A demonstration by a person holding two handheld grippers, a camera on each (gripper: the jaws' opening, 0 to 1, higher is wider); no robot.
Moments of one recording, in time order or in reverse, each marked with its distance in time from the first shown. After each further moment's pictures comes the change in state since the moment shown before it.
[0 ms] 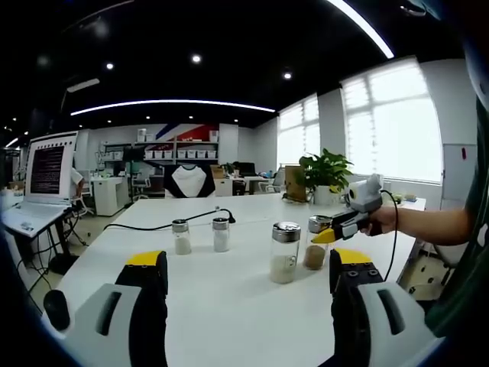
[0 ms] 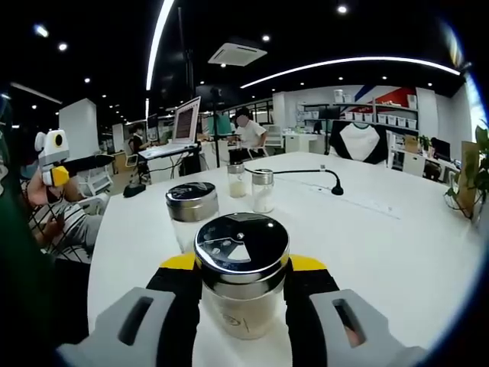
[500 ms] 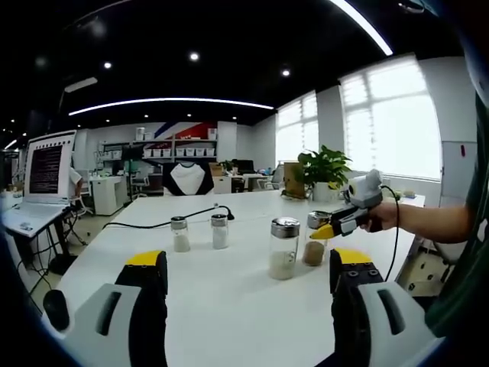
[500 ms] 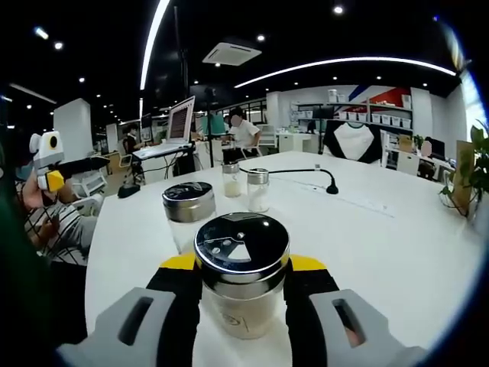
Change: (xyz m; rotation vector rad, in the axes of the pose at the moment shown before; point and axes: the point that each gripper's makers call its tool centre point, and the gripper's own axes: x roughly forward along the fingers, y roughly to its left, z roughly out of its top) left arm 0.000 -0.001 -0.007 0.009 0.018 -0.011; right arm 0.000 -0.001 -0.001 0.006 0.003 -0.039
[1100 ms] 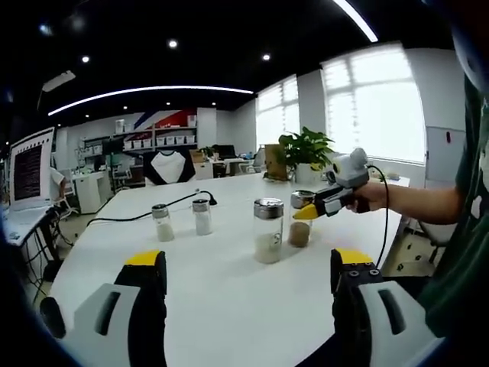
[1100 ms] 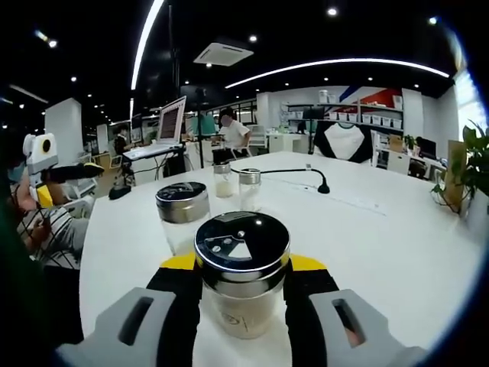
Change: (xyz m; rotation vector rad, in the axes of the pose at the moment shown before) left arm 0.007 -0.016 -0.022 0.040 0.096 -0.109; right arm 0.001 -0.004 -0.001 0.011 -0.004 -0.070
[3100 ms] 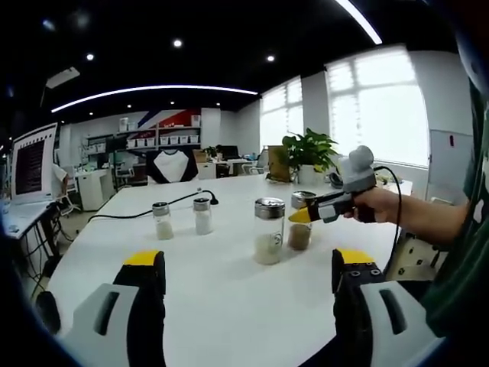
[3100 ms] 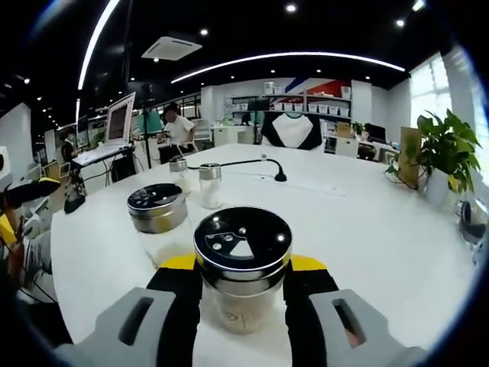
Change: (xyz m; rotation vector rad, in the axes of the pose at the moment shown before) left arm 0.004 -0.002 -0.001 -0.017 -0.011 0.018; right arm 0.003 -0.009 -0.005 0.104 0.050 -0.334
